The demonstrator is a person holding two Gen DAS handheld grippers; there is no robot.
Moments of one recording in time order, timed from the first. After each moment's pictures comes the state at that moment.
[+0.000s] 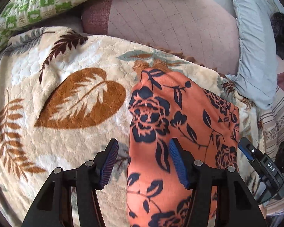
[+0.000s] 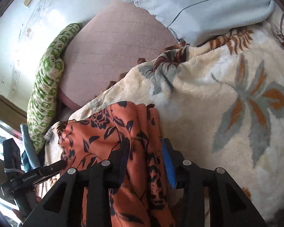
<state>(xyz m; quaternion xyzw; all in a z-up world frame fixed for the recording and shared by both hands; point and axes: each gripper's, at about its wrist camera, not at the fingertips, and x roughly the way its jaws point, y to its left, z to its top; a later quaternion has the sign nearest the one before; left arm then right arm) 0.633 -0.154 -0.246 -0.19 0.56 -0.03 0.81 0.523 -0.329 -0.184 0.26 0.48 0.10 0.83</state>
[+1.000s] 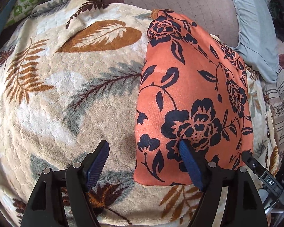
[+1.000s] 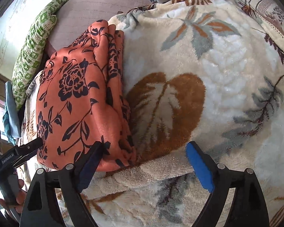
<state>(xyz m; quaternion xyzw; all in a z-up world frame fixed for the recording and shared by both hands) 0.517 -0.180 -0.269 -0.16 0.57 0.01 0.80 0.389 -0.338 -0.216 0.17 0.57 0.05 0.80</state>
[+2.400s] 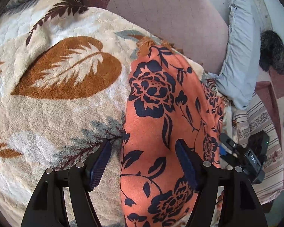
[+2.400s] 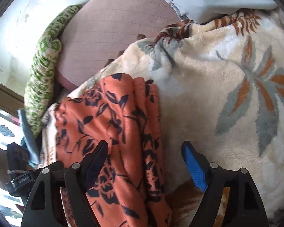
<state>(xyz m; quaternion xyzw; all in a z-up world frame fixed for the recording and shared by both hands) 0.625 -0.123 -0.292 -0.30 0.55 -0.11 0.78 0.525 -0.332 -0.217 0.26 0.53 0.15 0.79</state>
